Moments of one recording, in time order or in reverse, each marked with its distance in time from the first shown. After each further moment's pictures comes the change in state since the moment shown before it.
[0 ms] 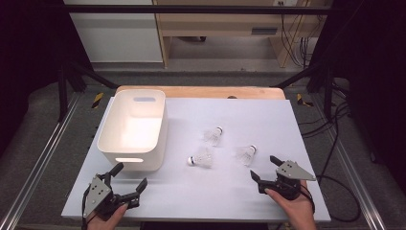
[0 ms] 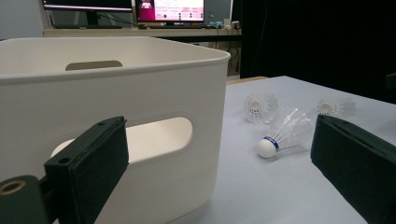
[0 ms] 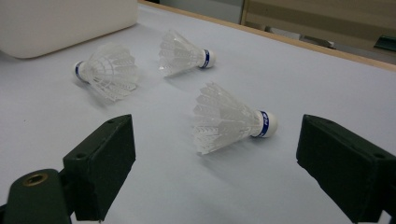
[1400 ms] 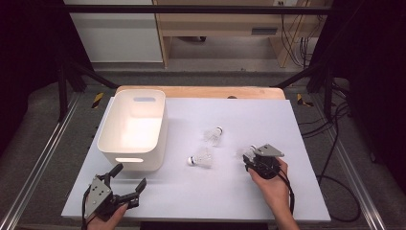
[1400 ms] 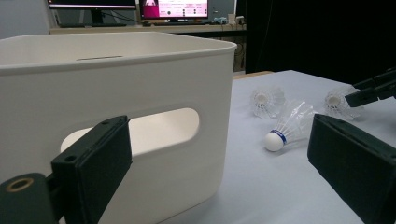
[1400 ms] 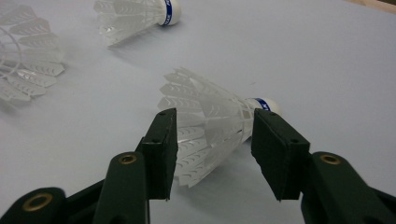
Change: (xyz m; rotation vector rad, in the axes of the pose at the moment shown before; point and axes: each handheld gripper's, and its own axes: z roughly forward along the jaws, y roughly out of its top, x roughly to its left) left arm 0.001 -0.003 -0.001 0.010 0.022 0.007; right arm 0.006 0.018 0.069 0.254 -0.172 0.052
